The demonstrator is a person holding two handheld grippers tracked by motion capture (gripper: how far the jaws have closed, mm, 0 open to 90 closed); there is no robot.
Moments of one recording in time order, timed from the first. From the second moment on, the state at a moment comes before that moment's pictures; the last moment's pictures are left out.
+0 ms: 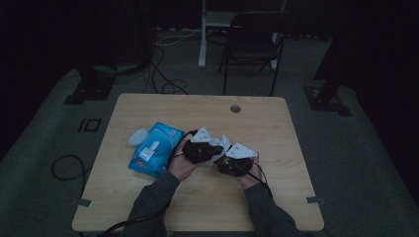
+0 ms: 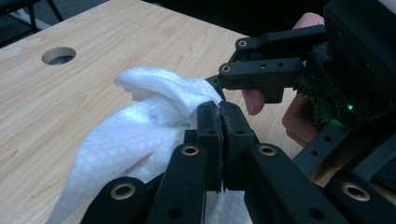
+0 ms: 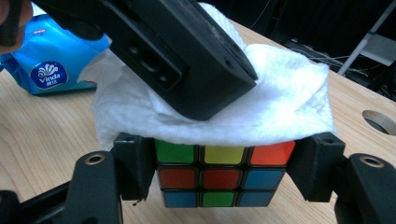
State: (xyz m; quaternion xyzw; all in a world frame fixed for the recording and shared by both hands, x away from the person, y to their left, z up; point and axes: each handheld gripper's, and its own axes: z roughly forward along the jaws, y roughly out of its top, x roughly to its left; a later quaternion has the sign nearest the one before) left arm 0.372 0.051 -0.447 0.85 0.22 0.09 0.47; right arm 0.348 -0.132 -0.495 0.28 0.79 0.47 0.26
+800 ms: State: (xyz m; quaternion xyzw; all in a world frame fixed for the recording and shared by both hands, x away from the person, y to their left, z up) left arm 0.391 0.063 -0.447 0.83 0.26 0.11 0.48; right arm 0.343 -0.128 -0.494 0.26 0.80 0.48 0.26
